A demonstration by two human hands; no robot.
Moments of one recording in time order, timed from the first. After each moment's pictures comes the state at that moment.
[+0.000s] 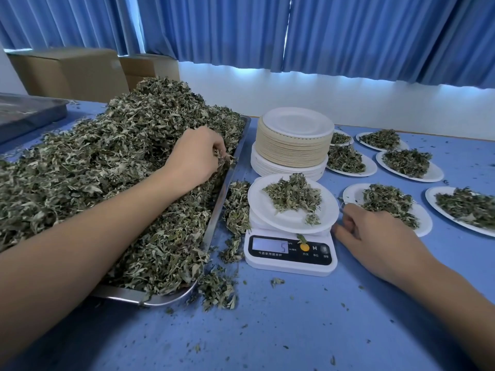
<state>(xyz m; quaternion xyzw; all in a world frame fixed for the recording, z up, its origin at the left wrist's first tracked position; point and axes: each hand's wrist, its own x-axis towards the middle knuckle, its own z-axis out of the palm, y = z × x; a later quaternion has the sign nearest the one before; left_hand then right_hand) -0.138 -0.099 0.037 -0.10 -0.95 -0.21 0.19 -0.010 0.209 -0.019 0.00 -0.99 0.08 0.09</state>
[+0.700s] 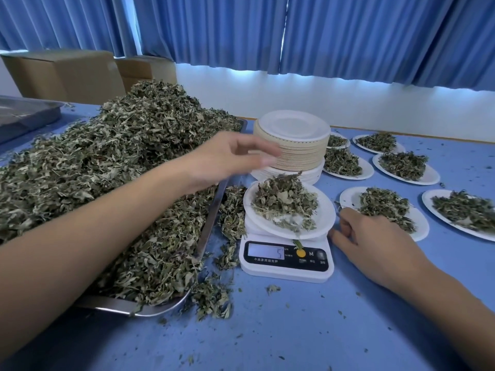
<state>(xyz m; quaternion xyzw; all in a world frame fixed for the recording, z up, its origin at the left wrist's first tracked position) -0.124 -0.072 0.055 -0.32 -0.79 -0.51 -0.11 -0.011 0.210 -0.018 0.01 -0.99 0.09 0.09</state>
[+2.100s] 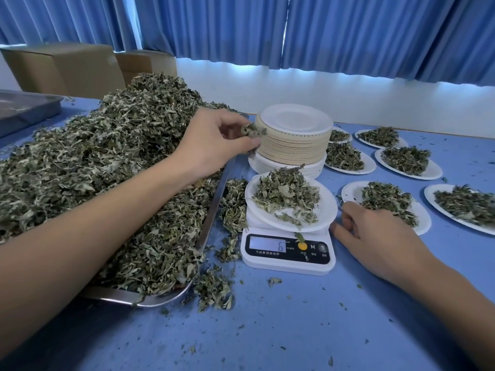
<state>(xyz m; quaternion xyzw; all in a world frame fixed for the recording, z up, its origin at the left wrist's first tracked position) -0.117 -0.079 0.053 -0.26 -0.81 -0.51 0.15 -0.011 0.211 -0.021 0.01 -0.99 0.08 0.10</state>
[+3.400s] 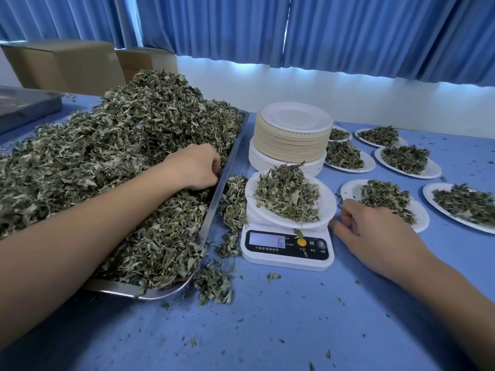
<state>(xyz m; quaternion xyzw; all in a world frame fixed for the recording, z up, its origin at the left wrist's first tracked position) -0.149 -0.103 0.022 -0.11 -0.99 -0.10 0.00 -0.010 0.212 -0.022 0.01 -0.99 0.09 0.11</state>
